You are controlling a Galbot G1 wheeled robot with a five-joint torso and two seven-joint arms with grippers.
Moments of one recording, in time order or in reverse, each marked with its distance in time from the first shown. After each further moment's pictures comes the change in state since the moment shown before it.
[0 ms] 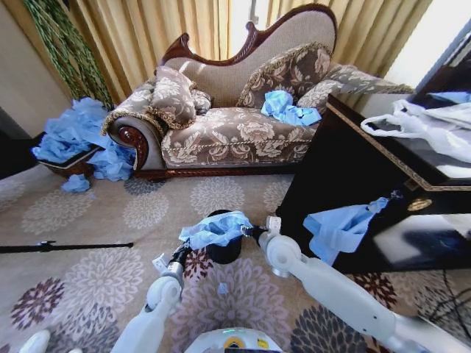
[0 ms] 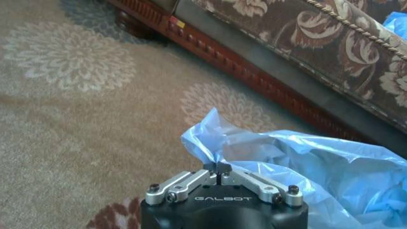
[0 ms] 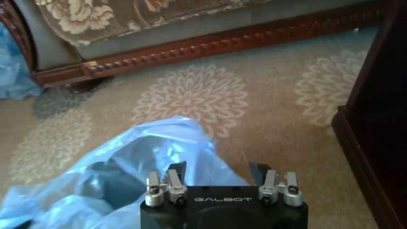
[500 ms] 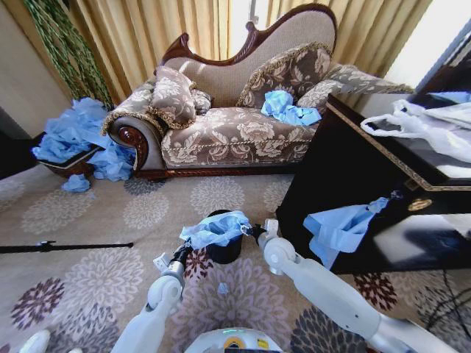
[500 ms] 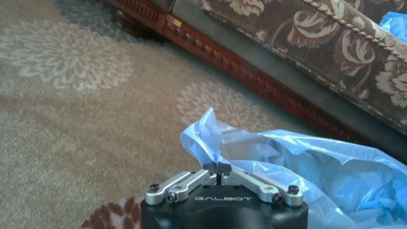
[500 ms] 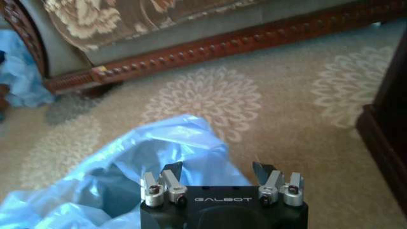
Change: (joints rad) left arm -0.006 -0.002 0.007 -0.002 -0.001 0.005 0.000; right arm -0.016 0.066 0.011 -0.124 -0.088 0.058 -0.160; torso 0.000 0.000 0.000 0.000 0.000
